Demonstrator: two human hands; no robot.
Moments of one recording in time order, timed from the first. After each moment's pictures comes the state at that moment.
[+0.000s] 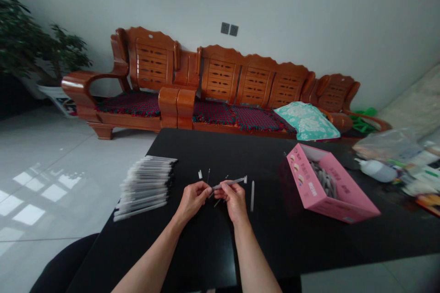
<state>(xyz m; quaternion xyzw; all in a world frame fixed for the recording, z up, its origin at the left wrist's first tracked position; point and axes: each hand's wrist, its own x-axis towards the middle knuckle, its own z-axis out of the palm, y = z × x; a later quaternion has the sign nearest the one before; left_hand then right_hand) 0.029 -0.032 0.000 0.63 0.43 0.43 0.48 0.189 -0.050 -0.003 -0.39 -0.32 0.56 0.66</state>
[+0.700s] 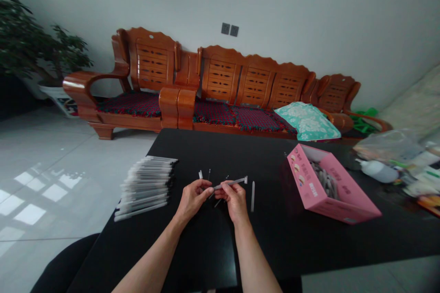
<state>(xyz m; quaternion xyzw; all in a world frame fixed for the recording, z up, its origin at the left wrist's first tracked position) 0.028 -0.032 0.002 0.63 0.45 0.45 0.45 0.189 -0.050 -0.005 -0.39 -0.32 0.56 0.66</state>
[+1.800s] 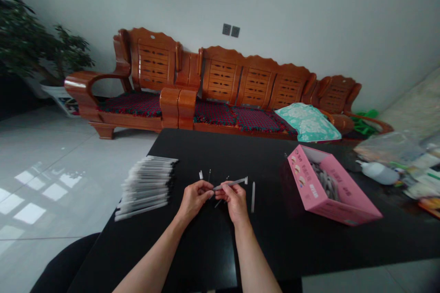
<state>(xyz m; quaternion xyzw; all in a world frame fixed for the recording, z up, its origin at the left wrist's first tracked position) 0.031 -0.030 -0.002 0.62 0.45 0.44 0.47 0.190 -0.049 -0.005 -0.39 -0.32 0.56 0.66</state>
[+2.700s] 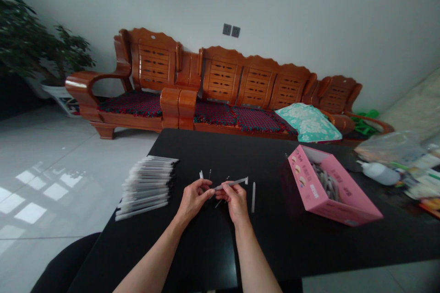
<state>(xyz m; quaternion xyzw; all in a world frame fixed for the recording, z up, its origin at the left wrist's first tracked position) 0.028 -0.030 -0.003 0.64 0.46 0.45 0.42 0.190 -0.049 -0.005 -0.39 -0.32 0.56 0.66</state>
